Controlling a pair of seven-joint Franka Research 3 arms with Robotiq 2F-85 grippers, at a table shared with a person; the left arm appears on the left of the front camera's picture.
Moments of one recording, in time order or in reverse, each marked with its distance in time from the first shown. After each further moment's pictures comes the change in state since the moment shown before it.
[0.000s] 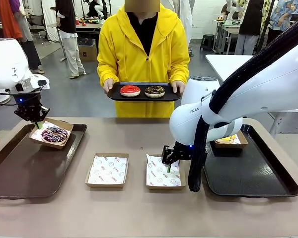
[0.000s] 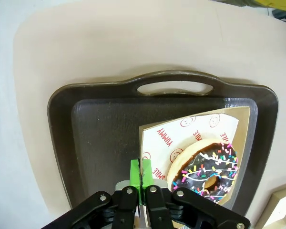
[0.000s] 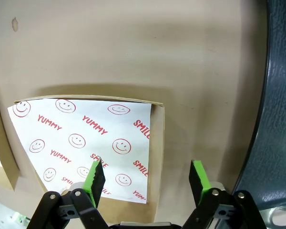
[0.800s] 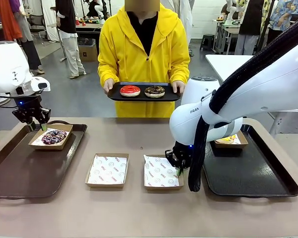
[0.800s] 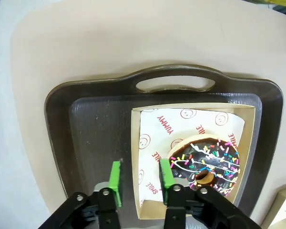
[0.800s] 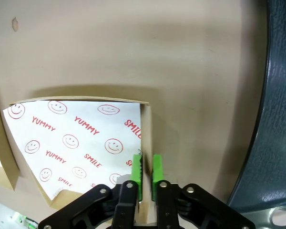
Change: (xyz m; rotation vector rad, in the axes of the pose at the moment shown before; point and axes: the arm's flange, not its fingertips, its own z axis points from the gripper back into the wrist) left arm -0.005 -0.002 -0.005 0.014 -0.003 -0.025; right arm 0.000 0.000 0.000 0.000 0.000 -0.001
